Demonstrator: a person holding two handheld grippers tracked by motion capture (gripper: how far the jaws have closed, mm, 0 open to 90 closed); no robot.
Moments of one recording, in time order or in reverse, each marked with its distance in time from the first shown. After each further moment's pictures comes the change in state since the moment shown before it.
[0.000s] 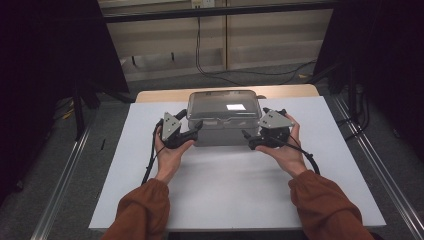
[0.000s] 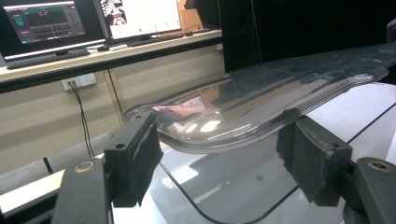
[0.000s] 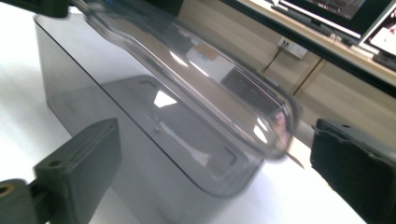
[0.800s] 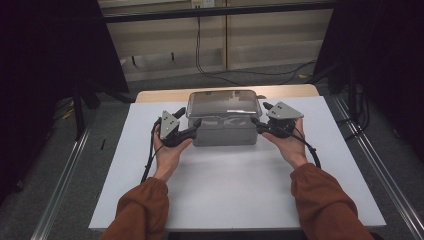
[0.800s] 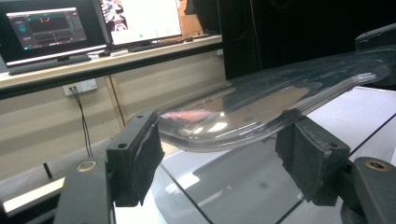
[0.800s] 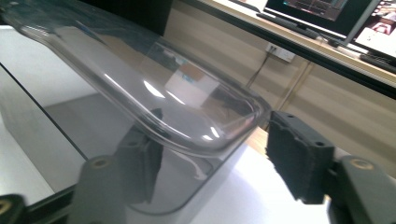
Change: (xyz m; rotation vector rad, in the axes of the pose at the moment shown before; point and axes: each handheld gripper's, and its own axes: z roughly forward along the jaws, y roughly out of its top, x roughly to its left) left arm 0.005 0.004 0.000 -0.026 -0.003 0.002; right arm -0.029 -0.008 0.012 -0.060 -0.026 0.068
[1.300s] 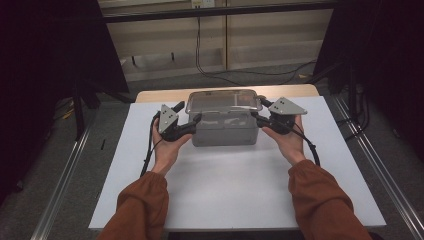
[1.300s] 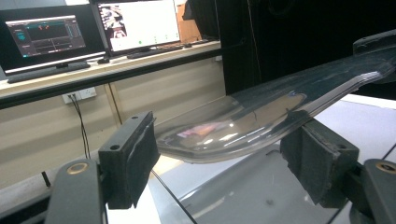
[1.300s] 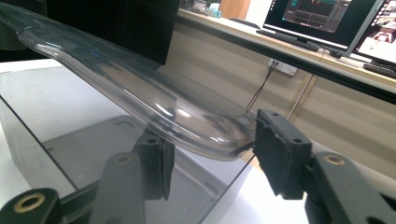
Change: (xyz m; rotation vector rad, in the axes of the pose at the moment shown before) left arm 0.009 0.014 0.007 -0.014 -0.008 0.006; right arm -0.006 0.008 0.003 -0.077 0.015 0.057
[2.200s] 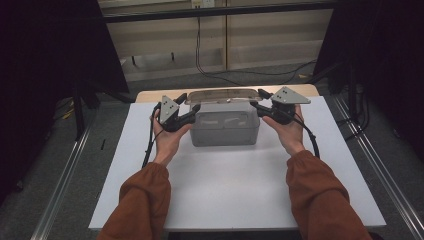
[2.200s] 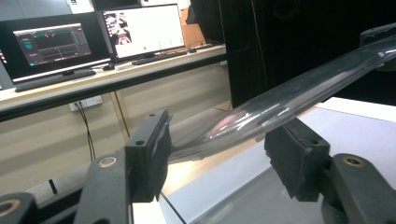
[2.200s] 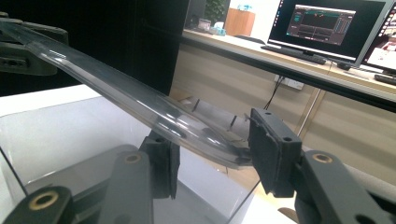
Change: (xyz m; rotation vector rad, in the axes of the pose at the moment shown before) left arm 0.012 0.013 0.017 -0.013 0.014 0.016; right arm -0.017 0.016 0.011 -0.070 0.036 0.046
